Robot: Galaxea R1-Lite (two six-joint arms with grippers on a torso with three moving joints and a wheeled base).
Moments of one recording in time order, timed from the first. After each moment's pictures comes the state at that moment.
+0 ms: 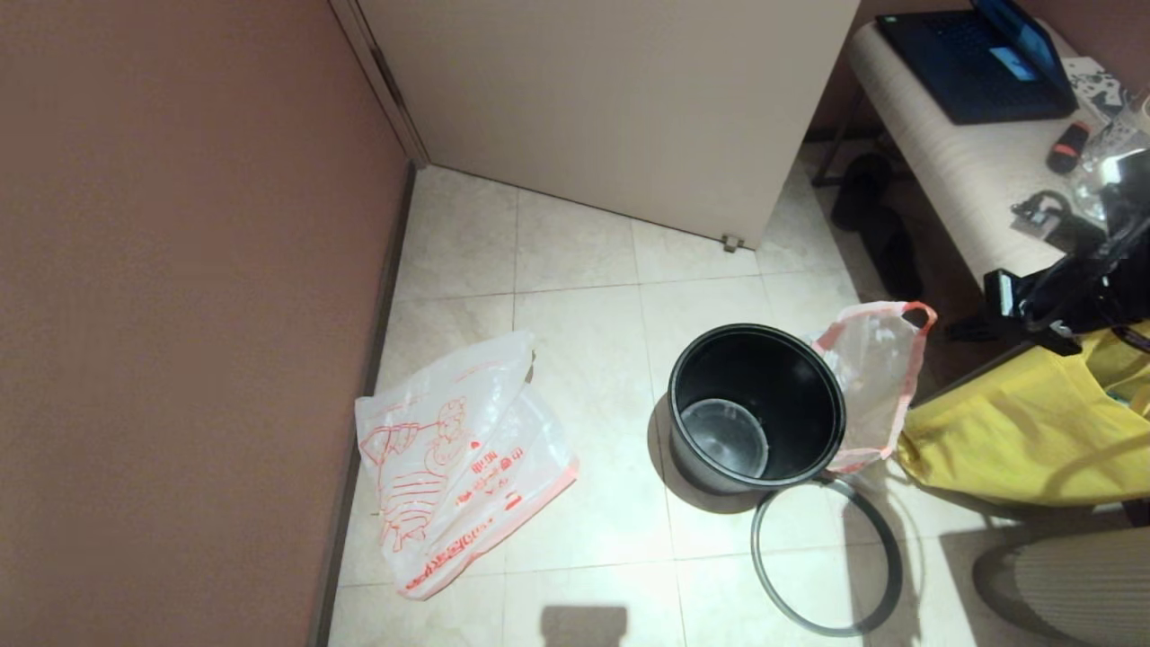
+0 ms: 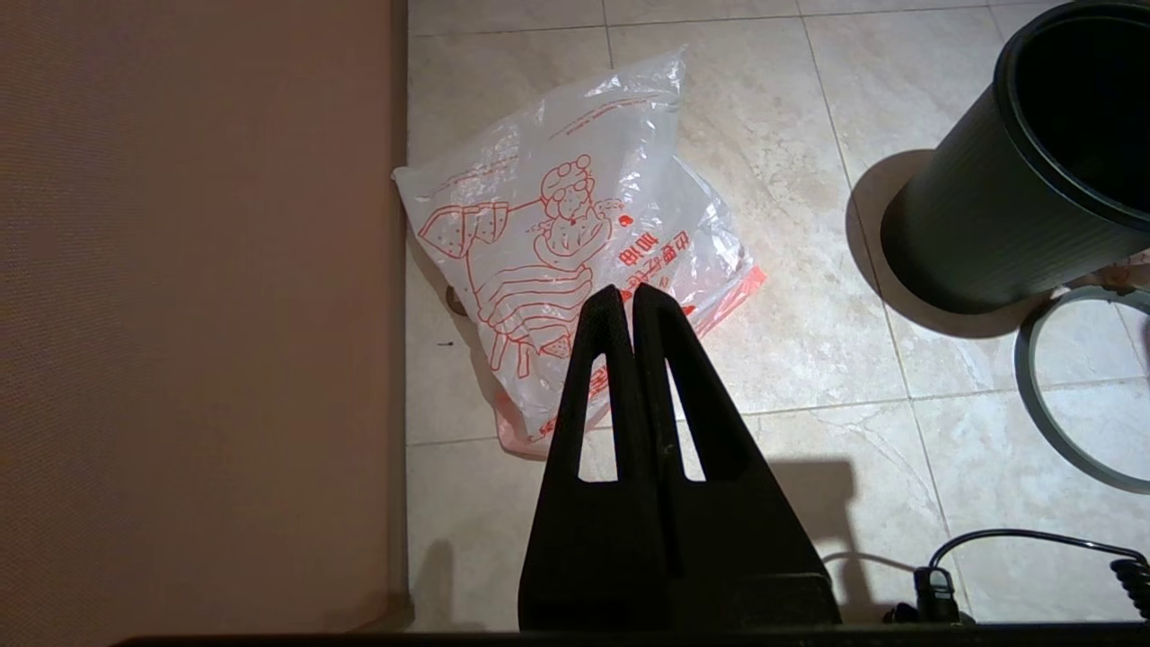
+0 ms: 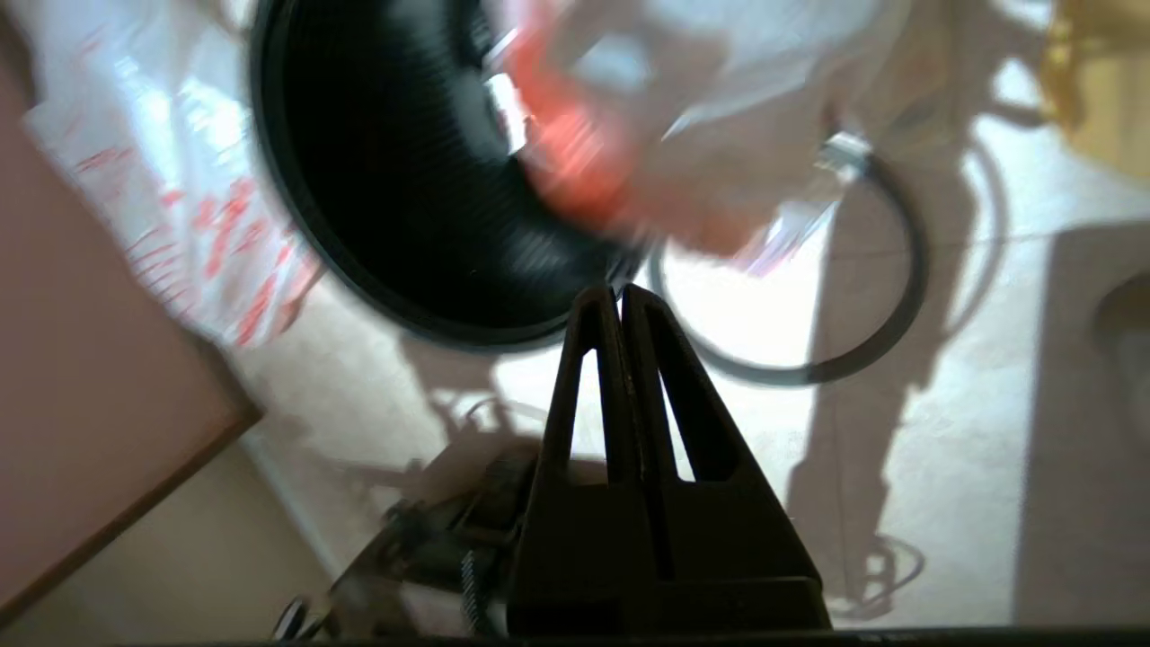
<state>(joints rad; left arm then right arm) 0.00 0.00 0.00 0.00 0.00 -0.01 -0.19 1.92 -1.70 0.58 0.41 0.14</state>
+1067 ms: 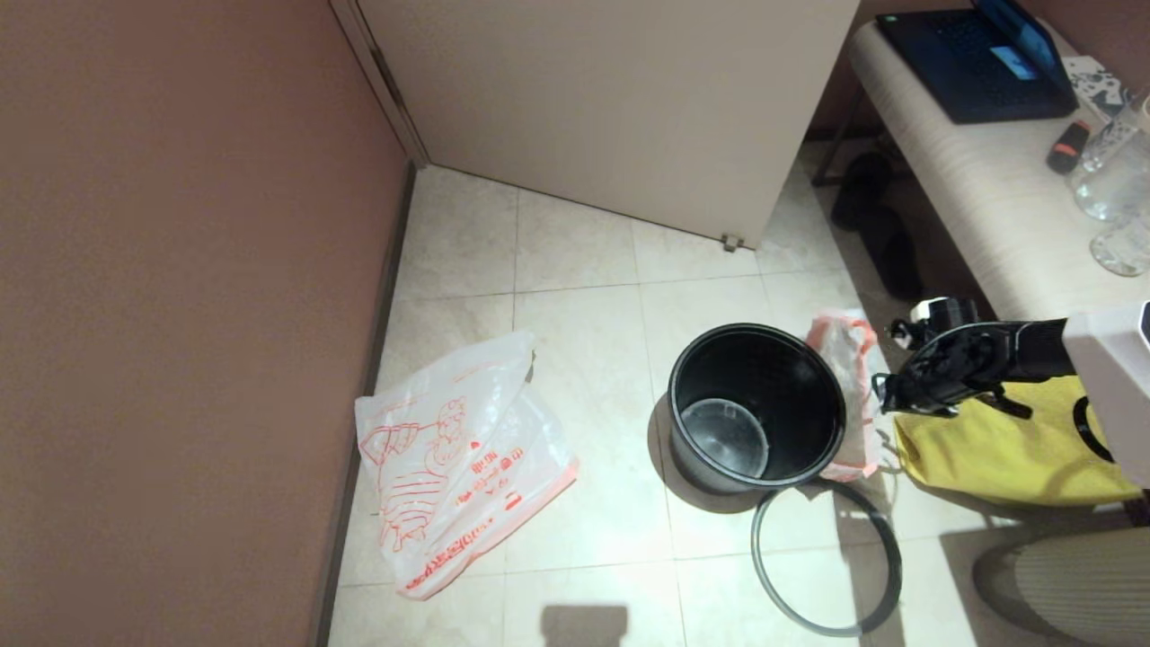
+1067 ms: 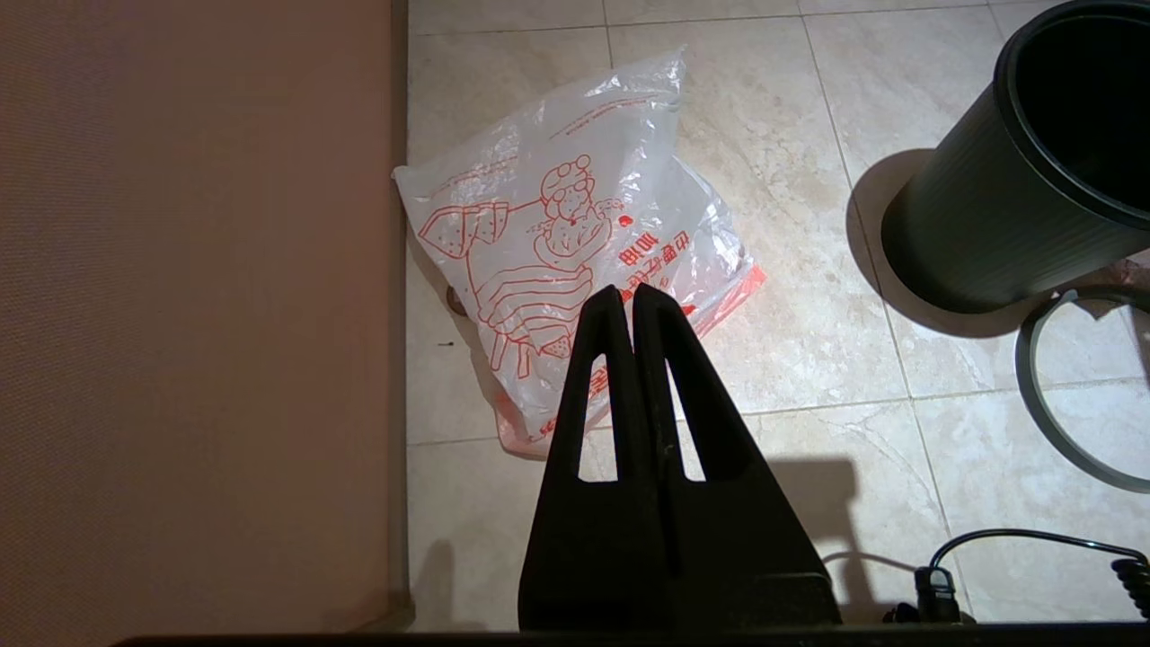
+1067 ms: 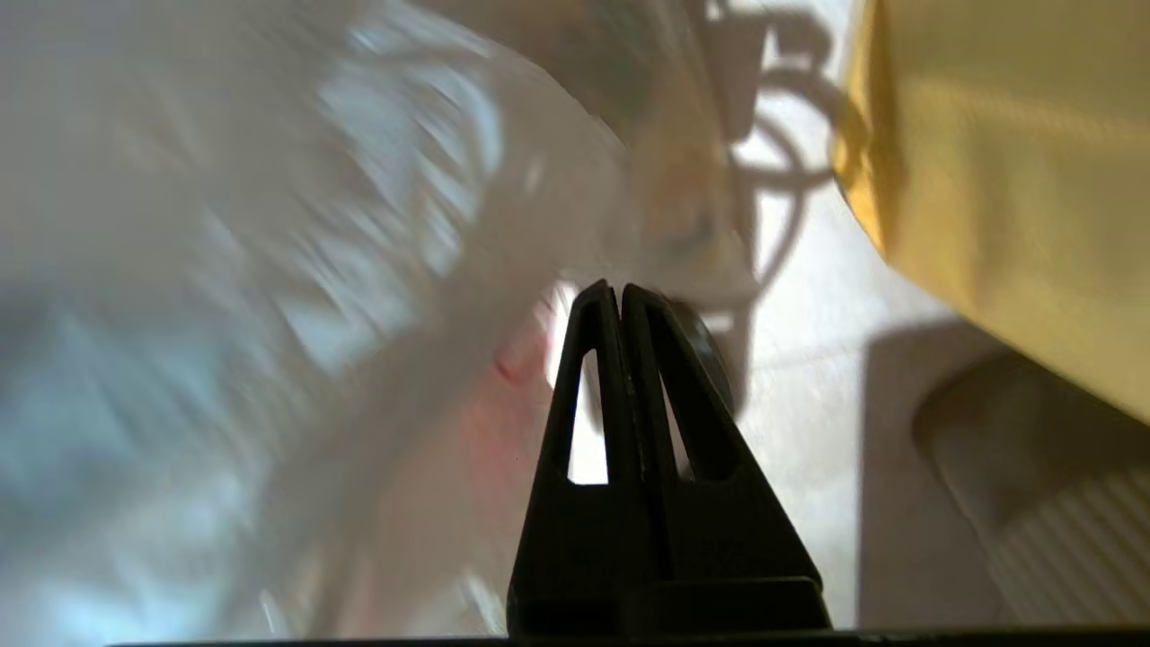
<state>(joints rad) 0.00 0.00 0.00 0.00 0.00 -0.01 -0.16 2.51 -1.92 0.29 0.04 0.08</state>
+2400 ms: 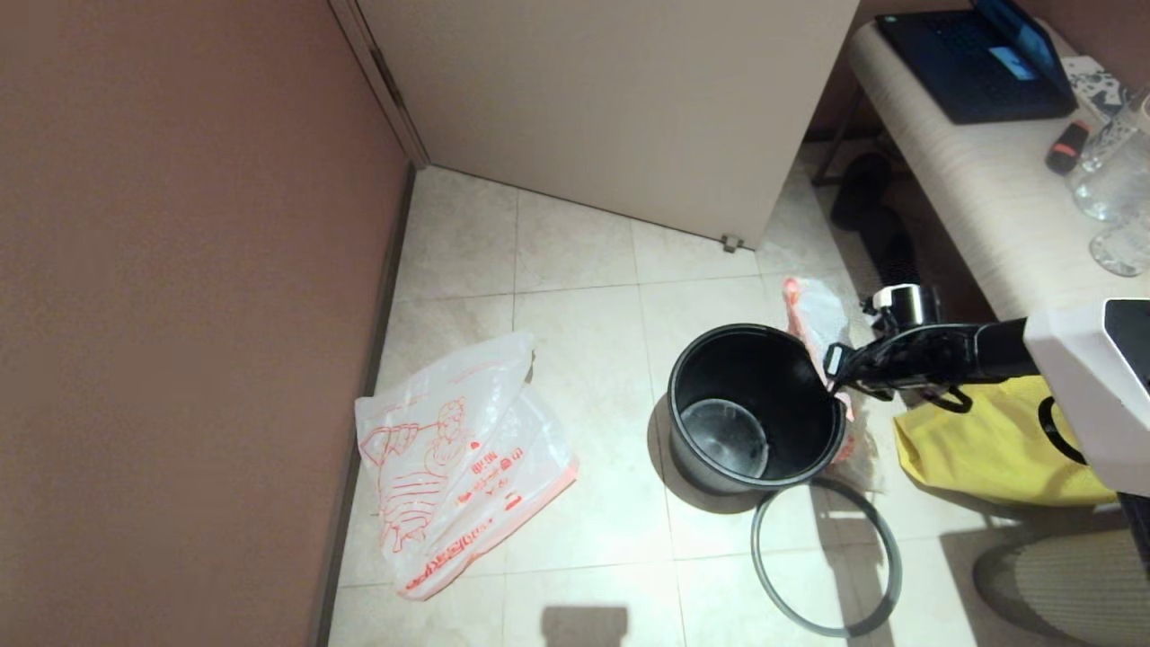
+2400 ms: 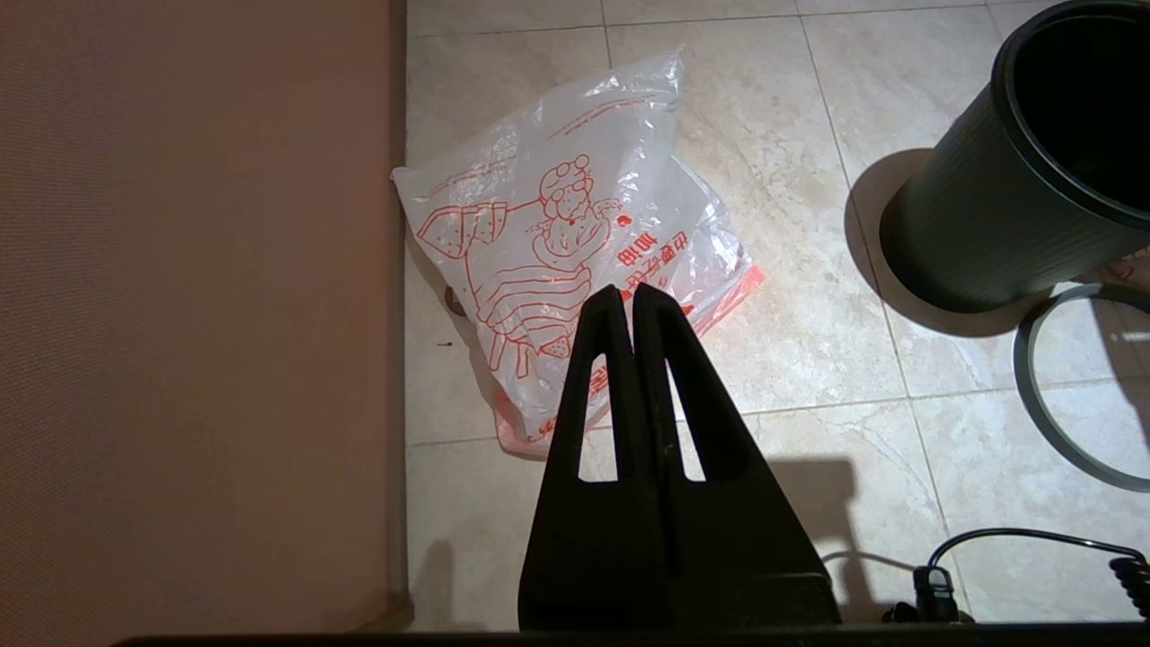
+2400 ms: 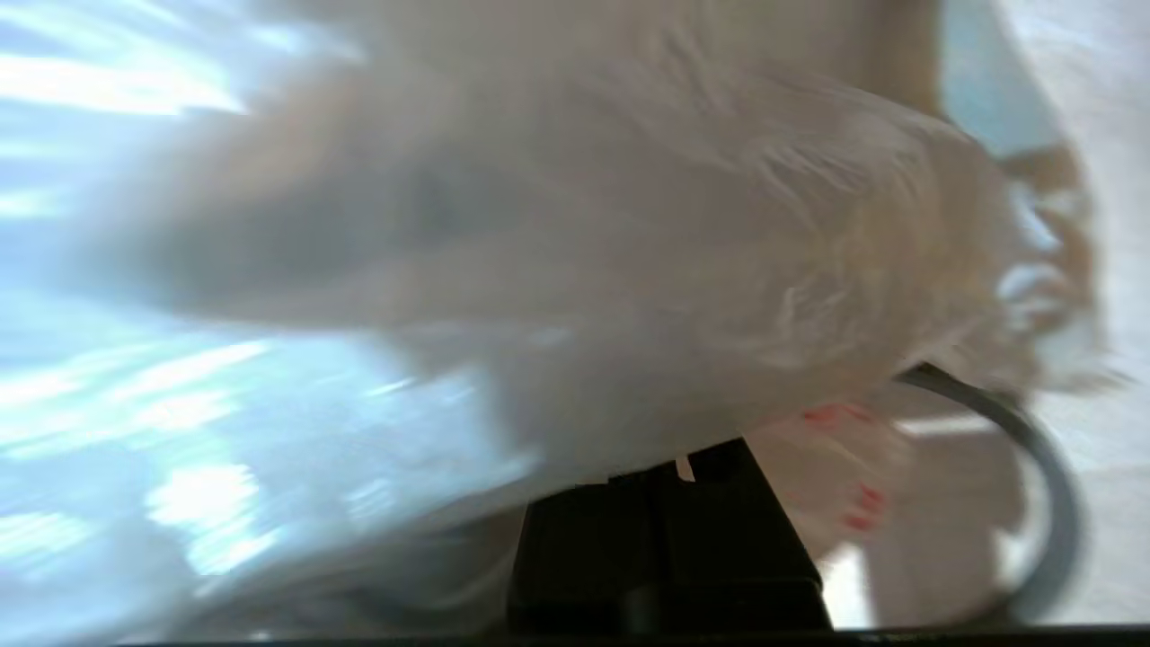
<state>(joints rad) 0.00 0.00 0.00 0.00 0.00 -0.01 -0.04 2.51 -1.92 0.05 0.20 0.40</state>
